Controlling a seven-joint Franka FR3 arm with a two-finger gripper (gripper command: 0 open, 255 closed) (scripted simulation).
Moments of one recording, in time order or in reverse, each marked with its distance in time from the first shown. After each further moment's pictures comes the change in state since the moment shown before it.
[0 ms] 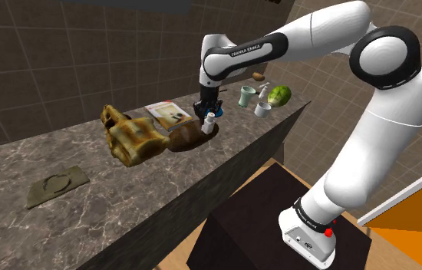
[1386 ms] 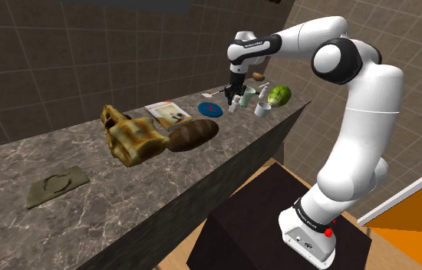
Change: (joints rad) arm -0.252 0.256 -0.168 0.383 -0.047 -0.114 -0.403
